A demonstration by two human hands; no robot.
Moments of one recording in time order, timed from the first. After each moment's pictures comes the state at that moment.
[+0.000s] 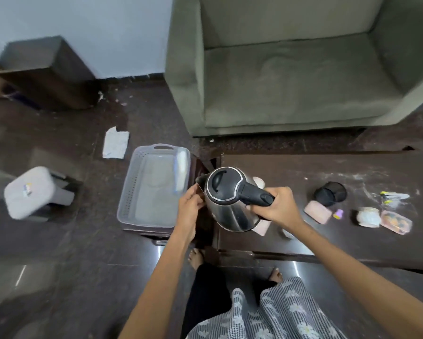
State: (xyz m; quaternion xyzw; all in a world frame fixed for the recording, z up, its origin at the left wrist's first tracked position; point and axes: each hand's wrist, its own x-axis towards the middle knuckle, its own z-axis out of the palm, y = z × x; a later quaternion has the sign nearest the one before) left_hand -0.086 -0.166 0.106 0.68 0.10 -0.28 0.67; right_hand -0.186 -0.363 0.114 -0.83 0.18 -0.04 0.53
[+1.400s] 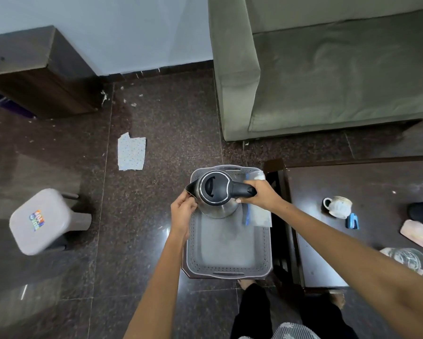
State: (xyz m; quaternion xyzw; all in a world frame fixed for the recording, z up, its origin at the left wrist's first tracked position) left_hand 0.216 0.045 0.008 0.69 0.11 -0.31 0.65; right_hand 0.147 -0.181 -0.035 -0.85 0.17 0.14 0.47
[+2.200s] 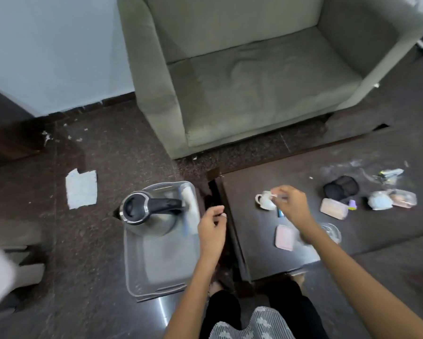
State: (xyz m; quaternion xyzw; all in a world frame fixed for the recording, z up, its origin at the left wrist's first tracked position) left_hand 0.038 -0.147 0.043 0.81 -0.07 -0.29 0.50; right_hand -0.068 -0.347 0.024 -0.81 0.43 -0.06 0.40
